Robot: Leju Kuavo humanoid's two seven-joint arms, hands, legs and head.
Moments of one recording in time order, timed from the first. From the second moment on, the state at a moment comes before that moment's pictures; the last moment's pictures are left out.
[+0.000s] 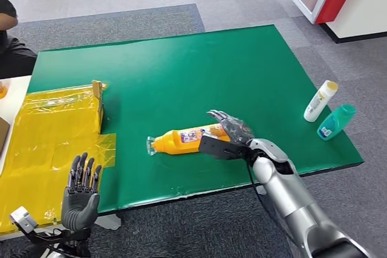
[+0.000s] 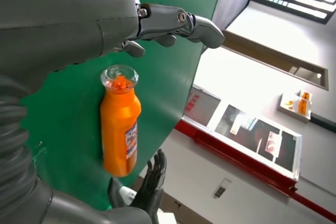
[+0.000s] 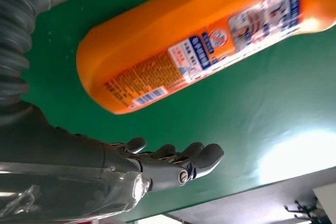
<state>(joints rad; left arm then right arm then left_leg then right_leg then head) 0.06 -0.27 0.15 -1.24 0.01 -0.59 -0.70 -0.39 -0.11 0.26 -1.20 0.92 0.19 -0.05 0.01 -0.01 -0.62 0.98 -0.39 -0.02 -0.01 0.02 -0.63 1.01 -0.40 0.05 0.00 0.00</state>
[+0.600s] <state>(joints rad) 0.03 -0.24 0.12 -1.20 0.03 -0.59 -0.70 -0.66 -0.12 0.38 -0.79 0.95 0.33 -0.01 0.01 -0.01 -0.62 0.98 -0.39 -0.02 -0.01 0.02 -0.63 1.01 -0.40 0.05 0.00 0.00</state>
